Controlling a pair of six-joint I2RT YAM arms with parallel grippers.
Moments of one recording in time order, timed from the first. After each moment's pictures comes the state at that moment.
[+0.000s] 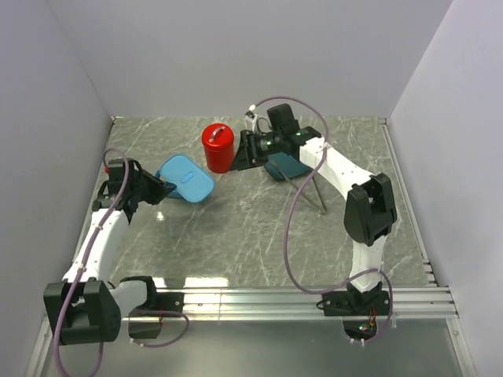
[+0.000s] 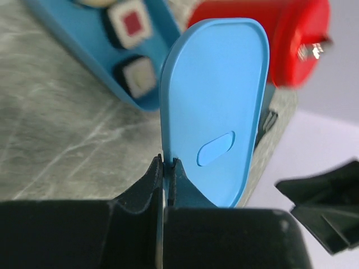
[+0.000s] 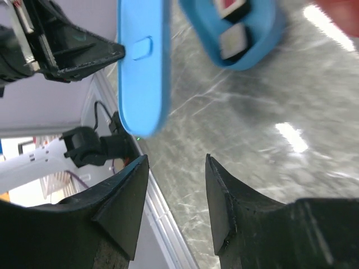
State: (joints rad) left arm 0.04 1.08 0.80 -0.42 0.28 -1.00; right arm 0.54 1.93 1.70 -0.49 -0.77 0.41
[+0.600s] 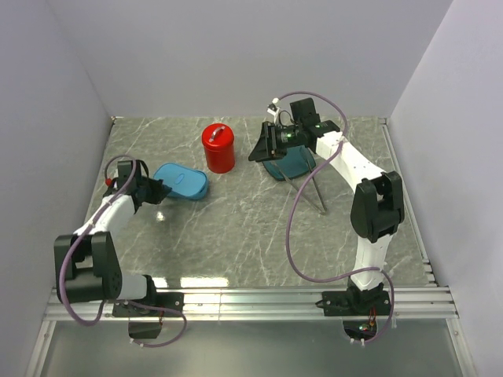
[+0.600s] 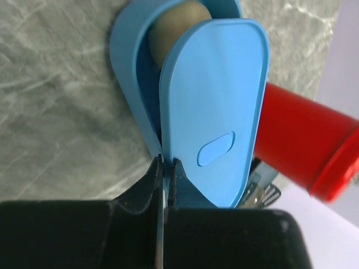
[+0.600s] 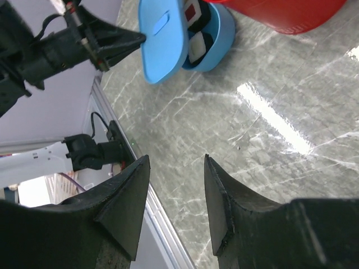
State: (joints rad) left arm 0.09 1.33 0.76 -0.26 0.13 -1.22; right arm 0.37 1.92 1.69 -0.54 -0.83 0.37
